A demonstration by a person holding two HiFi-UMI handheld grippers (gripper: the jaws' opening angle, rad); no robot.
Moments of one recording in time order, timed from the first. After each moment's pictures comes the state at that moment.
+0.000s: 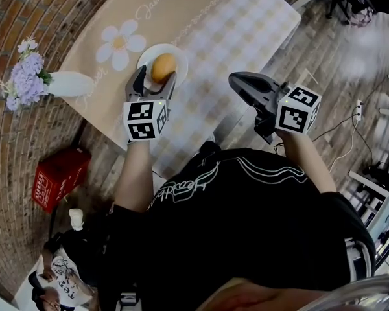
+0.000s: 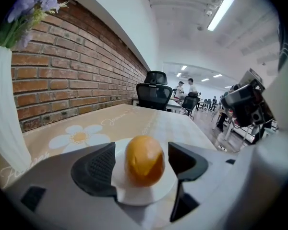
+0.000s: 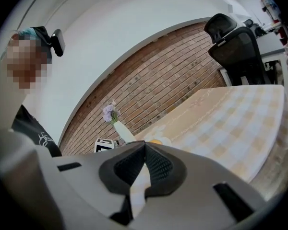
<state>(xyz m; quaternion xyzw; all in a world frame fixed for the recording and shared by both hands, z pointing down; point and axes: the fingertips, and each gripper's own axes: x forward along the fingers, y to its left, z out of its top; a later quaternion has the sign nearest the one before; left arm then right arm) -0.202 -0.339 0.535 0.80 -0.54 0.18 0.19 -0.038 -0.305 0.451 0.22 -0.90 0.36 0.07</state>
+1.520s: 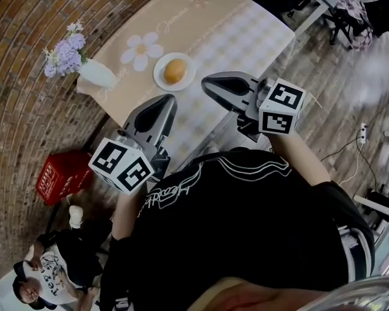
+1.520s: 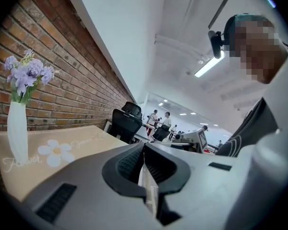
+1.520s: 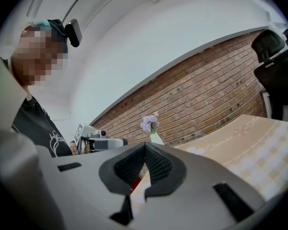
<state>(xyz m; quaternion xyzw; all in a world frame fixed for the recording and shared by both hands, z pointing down) -0.154 -0.198 0.310 0.87 -0.43 -0.01 0.23 -0.101 -0.234 0.323 0.08 -0.97 0.22 0.02</state>
